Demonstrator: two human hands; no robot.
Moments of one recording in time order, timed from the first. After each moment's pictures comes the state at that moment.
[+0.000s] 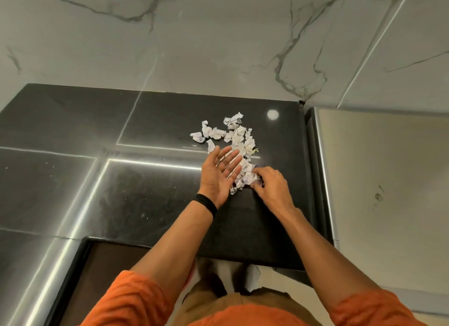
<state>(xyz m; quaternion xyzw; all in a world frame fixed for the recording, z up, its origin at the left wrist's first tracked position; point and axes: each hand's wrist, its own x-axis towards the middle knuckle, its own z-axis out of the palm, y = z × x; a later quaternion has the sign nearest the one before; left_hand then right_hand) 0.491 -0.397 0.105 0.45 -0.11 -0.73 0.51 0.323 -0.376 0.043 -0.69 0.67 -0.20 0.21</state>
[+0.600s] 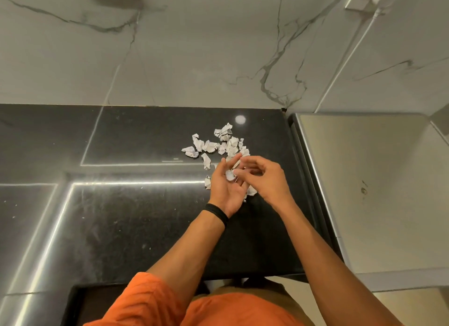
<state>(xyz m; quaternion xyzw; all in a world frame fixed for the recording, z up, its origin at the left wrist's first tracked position) 0.497 -0.426 0.086 0.34 0.00 -0.83 0.44 0.380 -0.395 0.121 -0.49 0.65 -0.43 0.39</state>
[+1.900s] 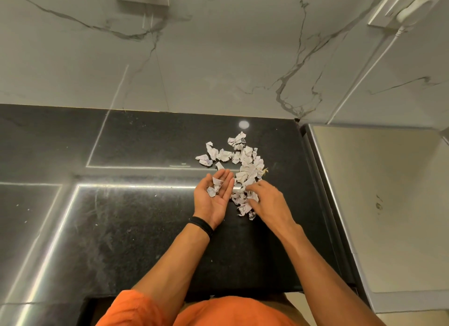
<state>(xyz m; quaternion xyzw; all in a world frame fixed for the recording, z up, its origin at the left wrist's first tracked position) 0.570 -0.449 0.060 0.35 0.06 -0.80 0.49 0.399 -0.401 0.070 -0.68 0.70 -0.12 0.17</state>
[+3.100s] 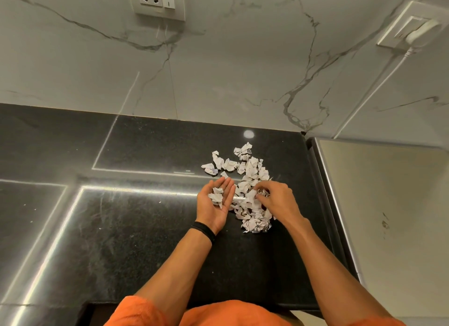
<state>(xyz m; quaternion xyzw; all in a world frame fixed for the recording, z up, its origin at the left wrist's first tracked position) 0.574 -0.459 0.058 0.34 0.07 -0.79 0.51 0.384 -0.441 0.088 -0.62 0.74 -0.13 0.23</state>
